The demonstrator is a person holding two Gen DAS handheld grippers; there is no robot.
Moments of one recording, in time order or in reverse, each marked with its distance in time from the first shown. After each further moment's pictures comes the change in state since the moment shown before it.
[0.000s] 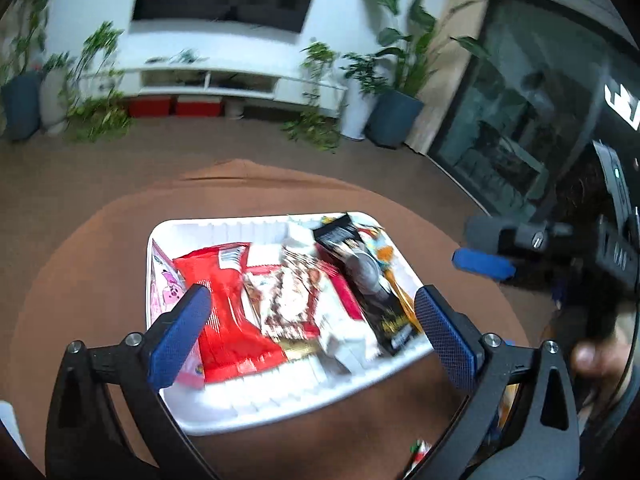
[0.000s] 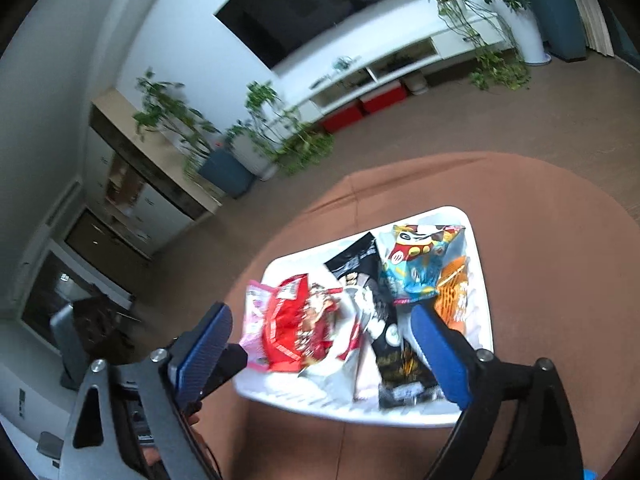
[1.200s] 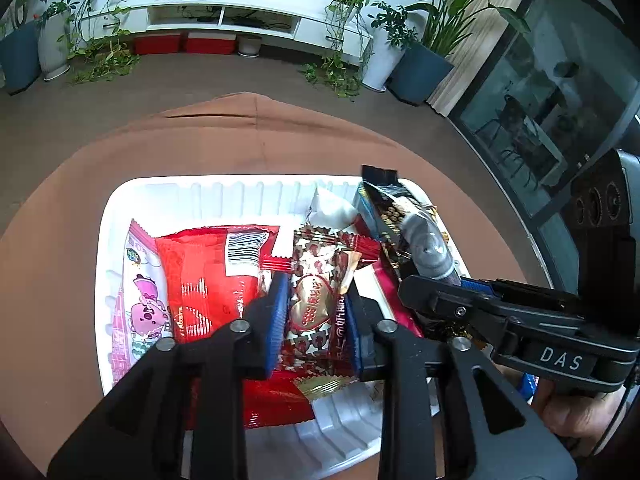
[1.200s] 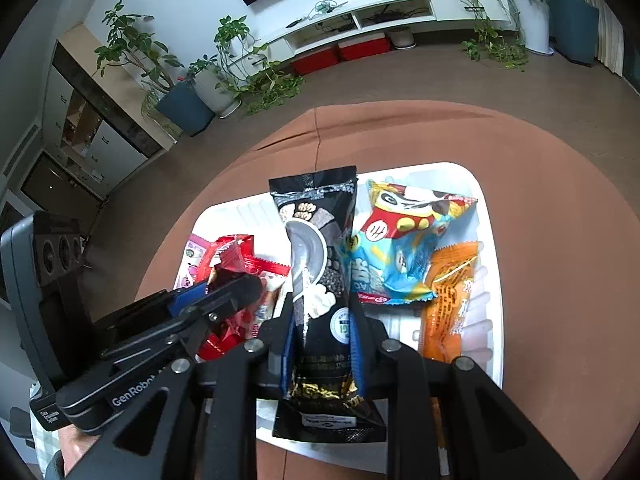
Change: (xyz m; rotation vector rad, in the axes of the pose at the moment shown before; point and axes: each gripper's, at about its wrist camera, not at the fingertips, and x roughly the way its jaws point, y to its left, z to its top) left arm 0.109 0.025 0.035 -0.133 0.224 0.022; right arm 0.099 -0.013 0.009 -0.084 0.251 -0.222
